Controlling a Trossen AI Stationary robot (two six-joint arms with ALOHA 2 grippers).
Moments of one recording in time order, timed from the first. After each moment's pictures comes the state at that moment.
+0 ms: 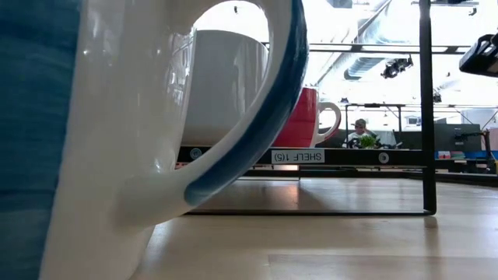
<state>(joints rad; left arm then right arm) -0.26 0.56 0.14 0.13 0.01 -0.68 0.70 1.44 0.93 -0.59 -0.01 0.86</state>
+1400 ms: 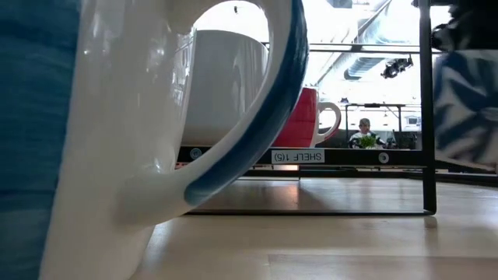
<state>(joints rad) -0.26 0.56 0.14 0.13 0.01 -0.70 0.58 1.20 0.93 -1.04 0.35 0.68</state>
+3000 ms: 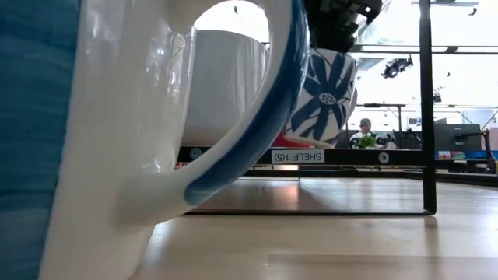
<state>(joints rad) -0.26 0.56 0.14 0.12 0.01 -0.62 0.01 1.61 1.35 -0.88 -0.08 -0.09</state>
